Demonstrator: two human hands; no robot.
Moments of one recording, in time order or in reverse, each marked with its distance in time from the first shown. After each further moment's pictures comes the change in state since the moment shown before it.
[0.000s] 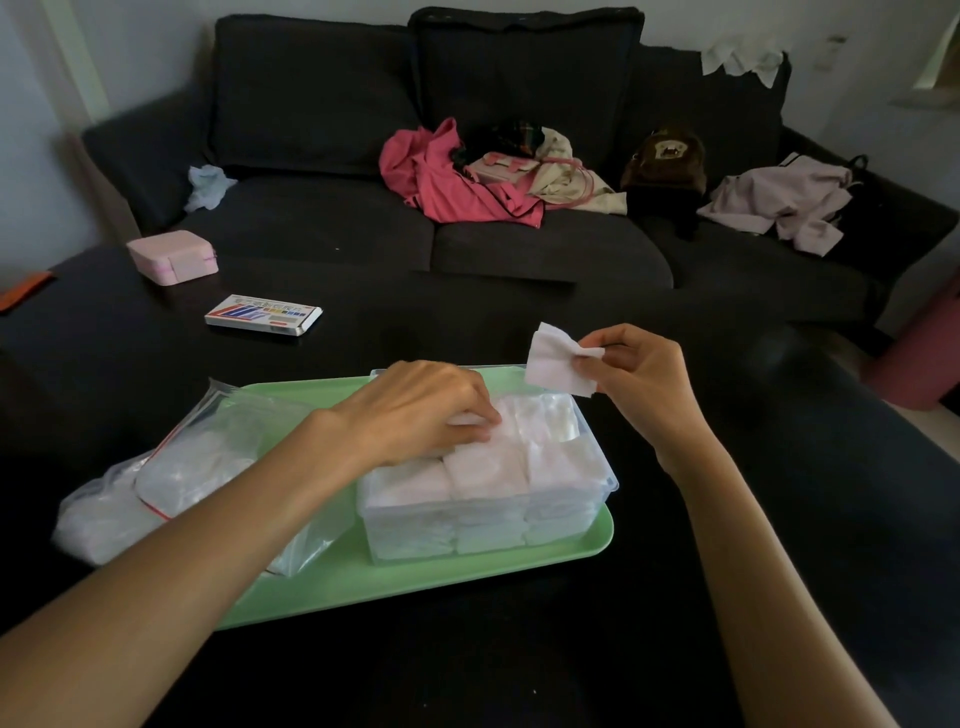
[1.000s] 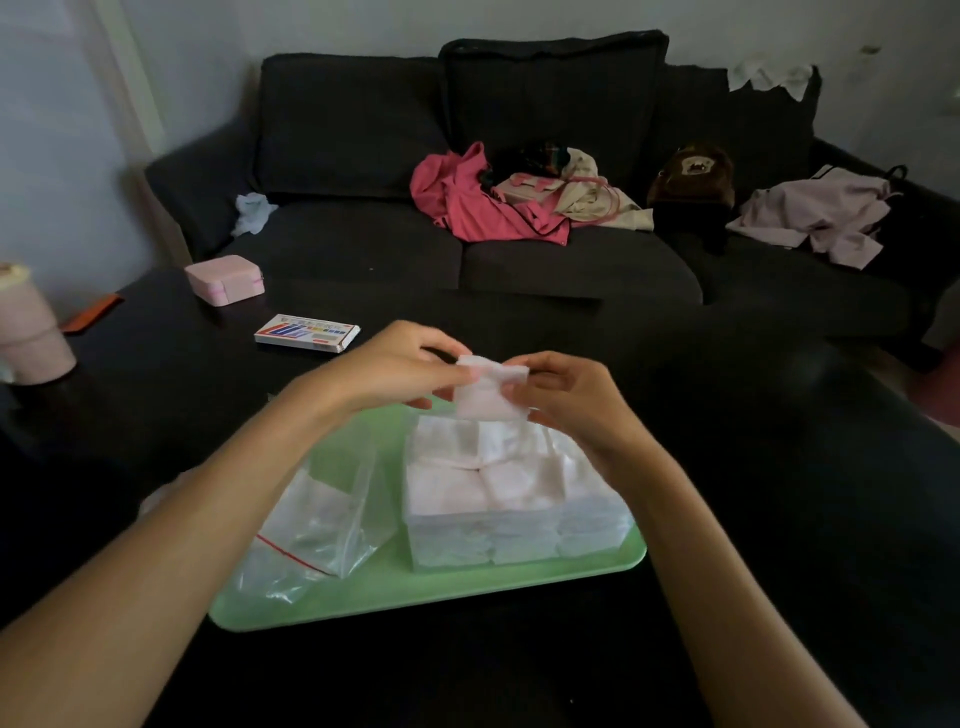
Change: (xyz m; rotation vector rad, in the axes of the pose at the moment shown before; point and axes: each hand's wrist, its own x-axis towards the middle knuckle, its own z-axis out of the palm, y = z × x) left_hand -0.021 -0.017 -0.054 -0.923 0.055 -0.618; right_hand -0.017 -0.038 0.060 0.210 -0.307 0.205
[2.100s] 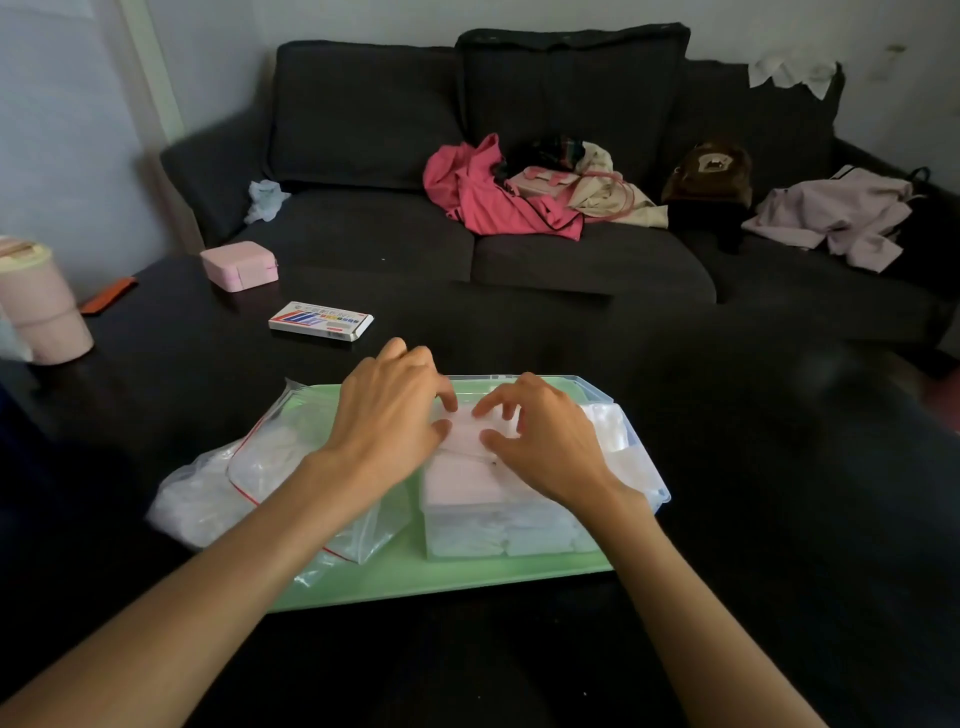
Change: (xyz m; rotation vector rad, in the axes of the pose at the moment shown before) left_hand -0.021 -0.042 0.024 0.957 0.441 0.275; right_hand 0.003 0.036 0.034 -0.833 0.043 -0.304
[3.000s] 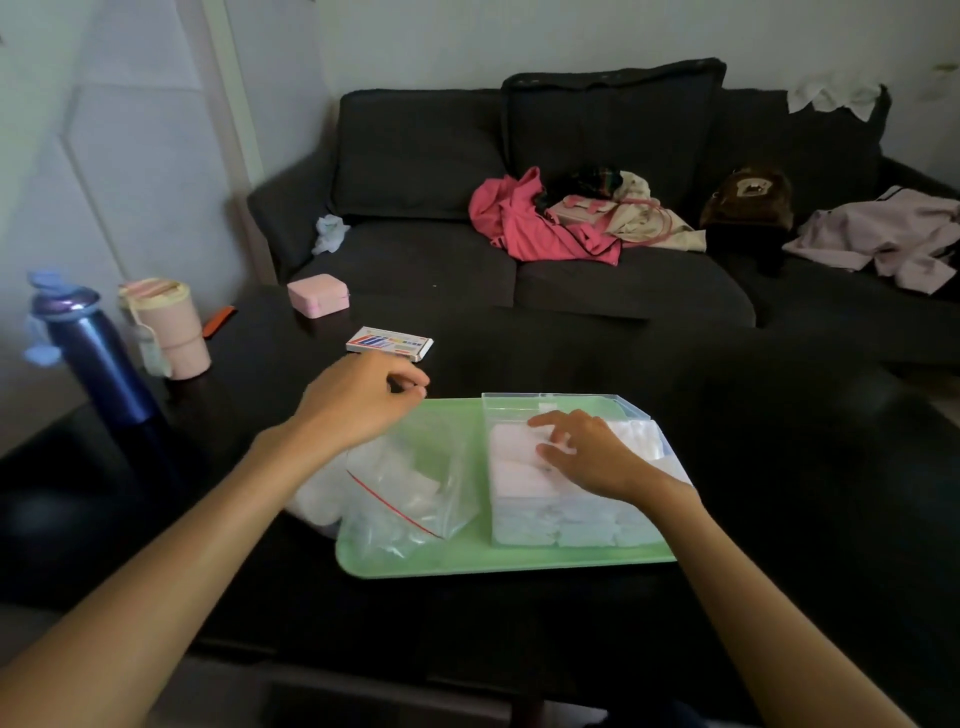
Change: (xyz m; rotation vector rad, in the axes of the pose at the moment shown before) left_hand -0.029 -0.074 -0.076 -0.378 -0.175 -0.289; right_hand -0.008 -0.008 -0.017 0.045 -0.324 0.069
